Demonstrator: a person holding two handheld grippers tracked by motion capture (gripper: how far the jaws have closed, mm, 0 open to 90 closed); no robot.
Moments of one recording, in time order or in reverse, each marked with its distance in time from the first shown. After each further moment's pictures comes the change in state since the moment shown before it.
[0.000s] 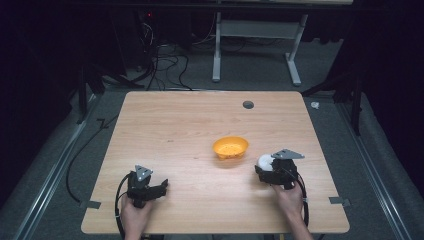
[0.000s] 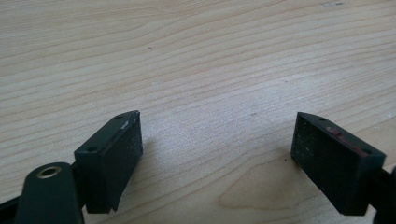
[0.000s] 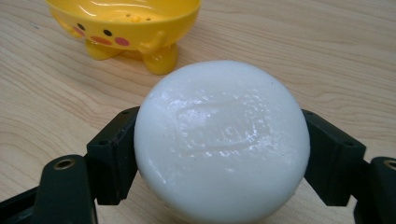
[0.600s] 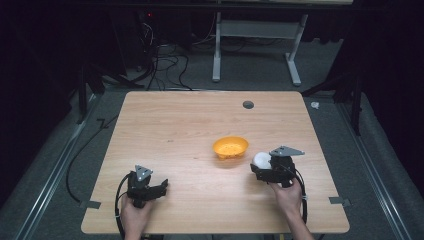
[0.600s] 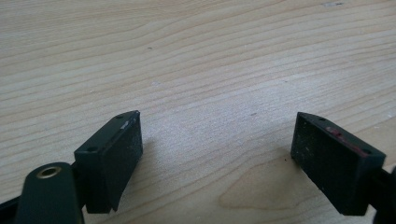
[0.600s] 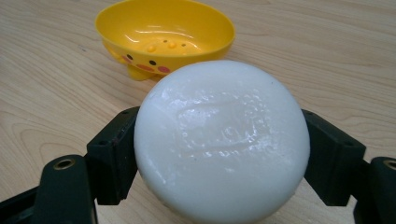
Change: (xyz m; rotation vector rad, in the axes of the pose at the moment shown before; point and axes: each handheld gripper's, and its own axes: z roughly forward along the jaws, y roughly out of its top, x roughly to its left) left arm 0.000 0.000 0.000 0.000 0.000 -0.001; right arm 0.008 0.016 -0.010 -0.025 0.087 0.004
